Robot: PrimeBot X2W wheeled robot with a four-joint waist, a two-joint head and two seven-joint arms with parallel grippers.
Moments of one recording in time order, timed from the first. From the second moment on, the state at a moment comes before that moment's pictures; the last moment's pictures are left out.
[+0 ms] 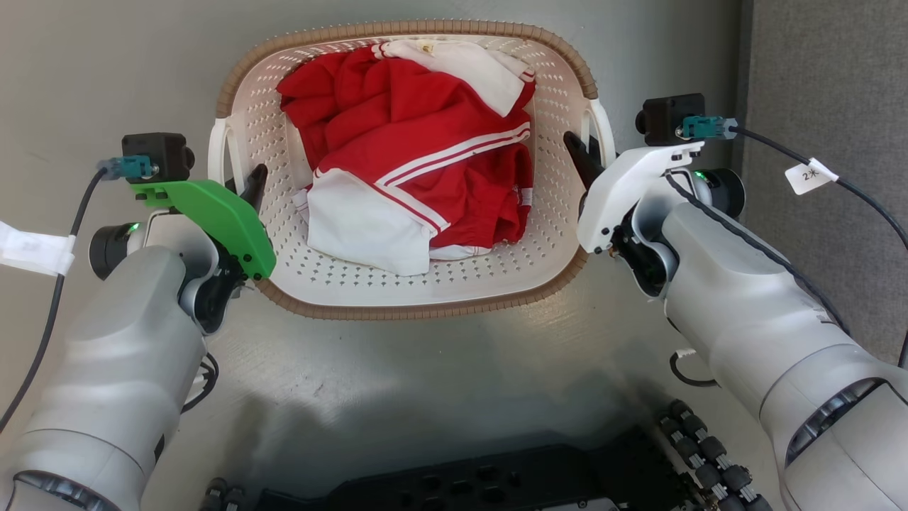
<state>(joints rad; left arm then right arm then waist) -0.91 0.17 -0.83 1.03 -1.05 -0.13 -0.07 -0.94 -0.04 0.87 1.13 0.87 0.10 -0.18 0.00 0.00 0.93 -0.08</state>
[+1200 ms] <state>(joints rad) -0.92 0.17 -0.86 1.09 -1.08 -0.13 -0.12 -0.93 -0.06 0.91 1.12 0.95 0.10 -0.20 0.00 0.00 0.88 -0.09</state>
